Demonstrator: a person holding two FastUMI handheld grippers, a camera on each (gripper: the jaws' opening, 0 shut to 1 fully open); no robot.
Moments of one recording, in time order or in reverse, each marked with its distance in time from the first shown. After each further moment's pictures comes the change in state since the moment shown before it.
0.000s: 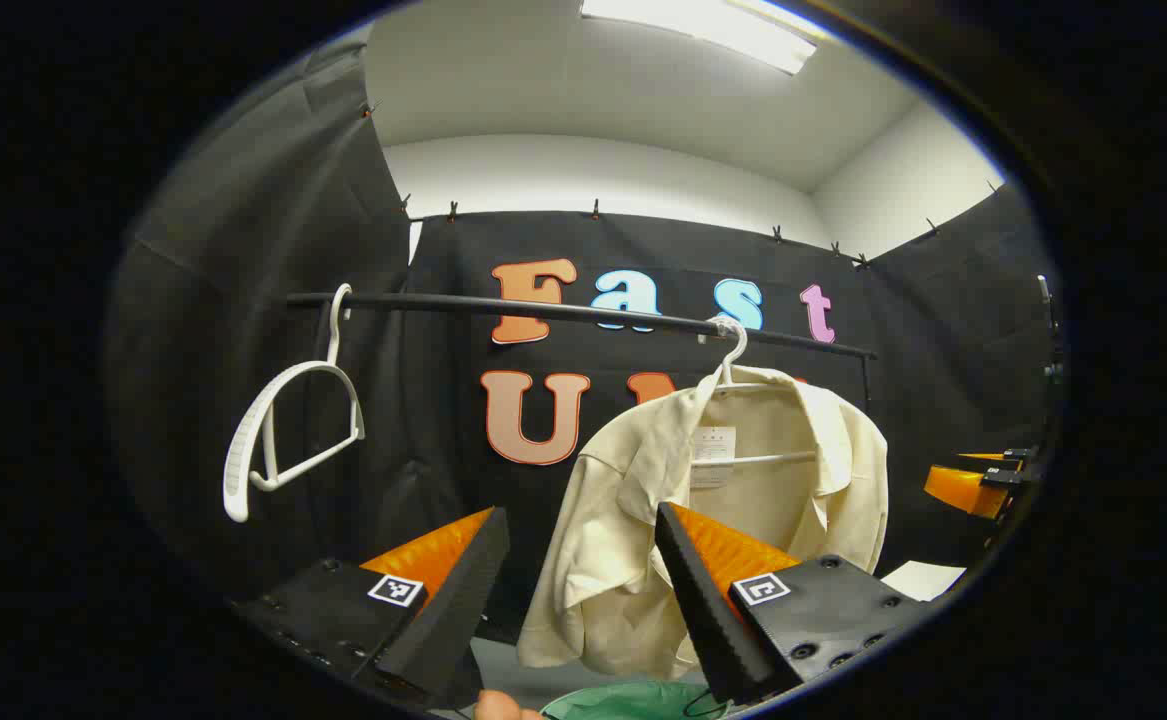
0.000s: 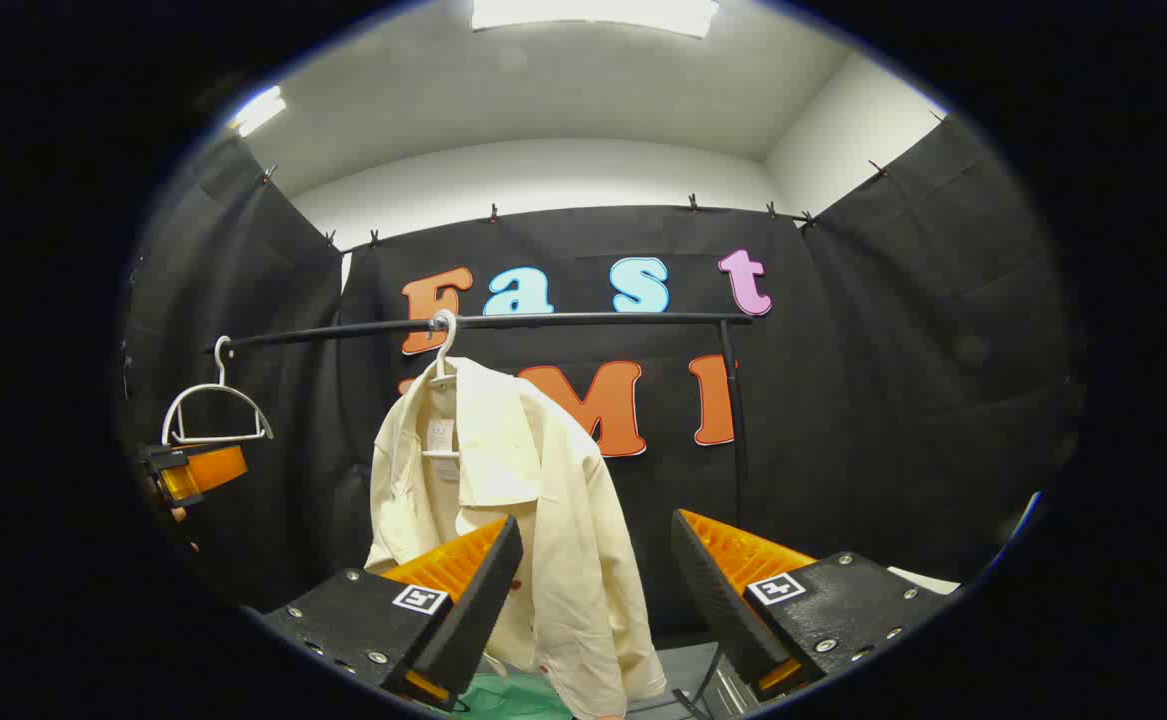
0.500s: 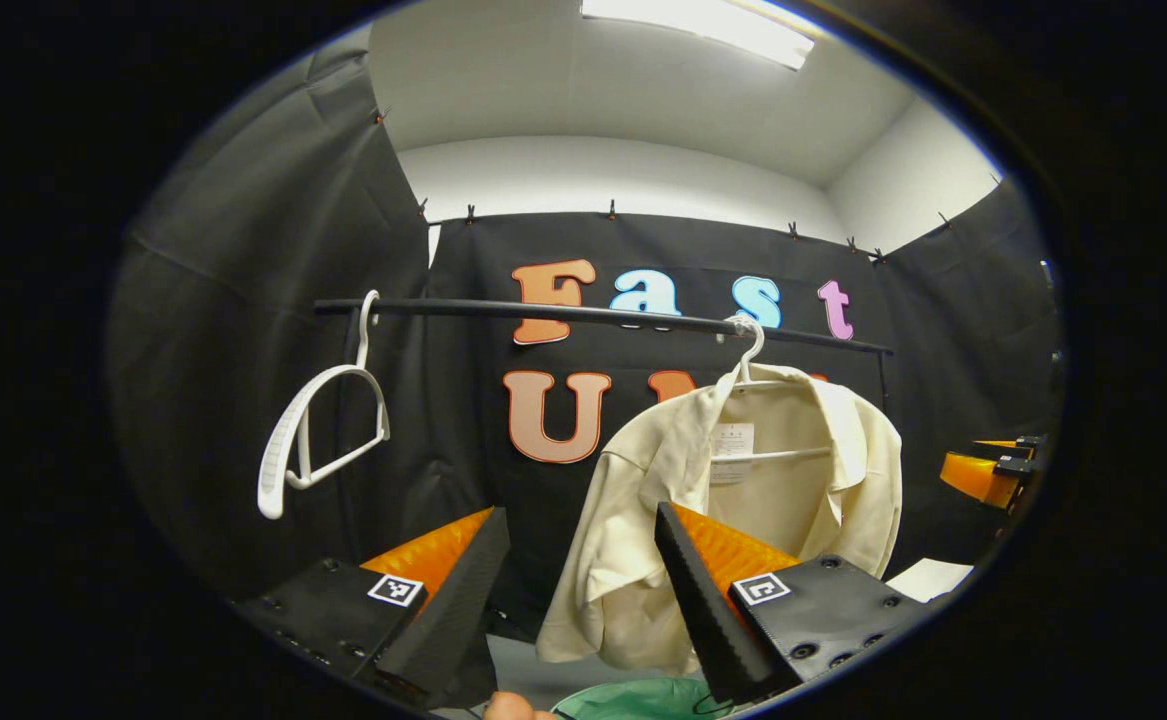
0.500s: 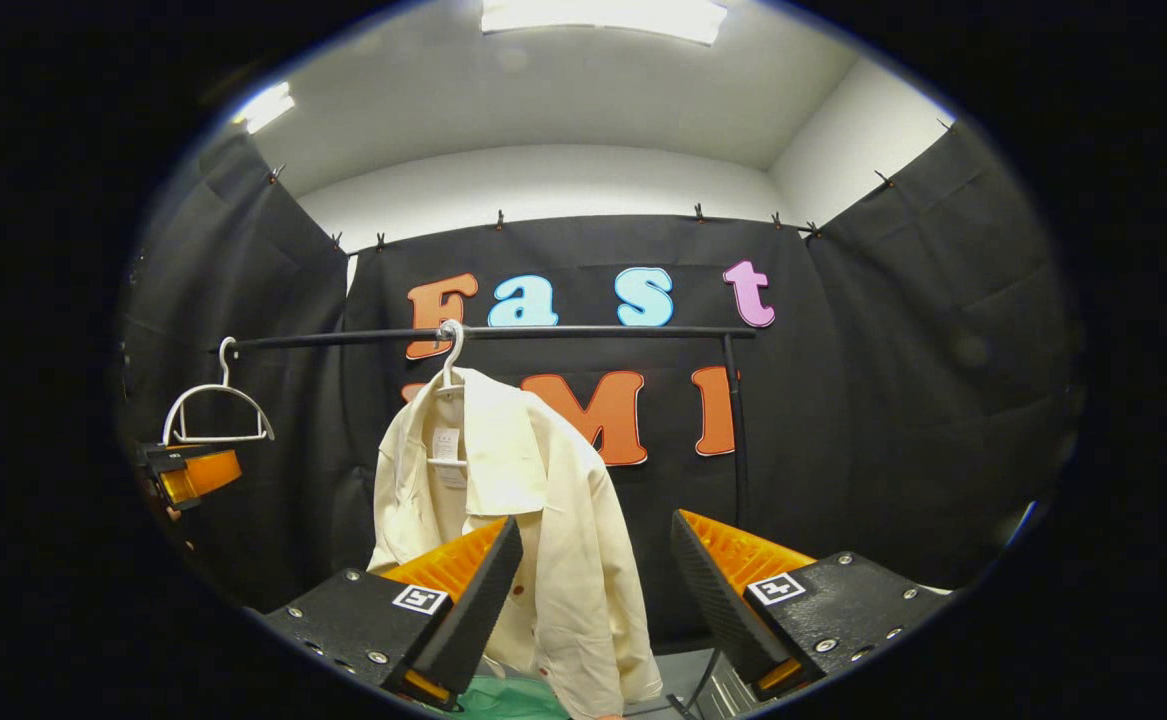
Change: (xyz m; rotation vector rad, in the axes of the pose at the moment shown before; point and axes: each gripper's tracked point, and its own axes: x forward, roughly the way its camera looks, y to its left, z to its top) left arm -0.019 0.022 0.001 0.026 -0.005 0.074; right arm -0.006 0.009 0.010 -0.017 -0.019 0.016
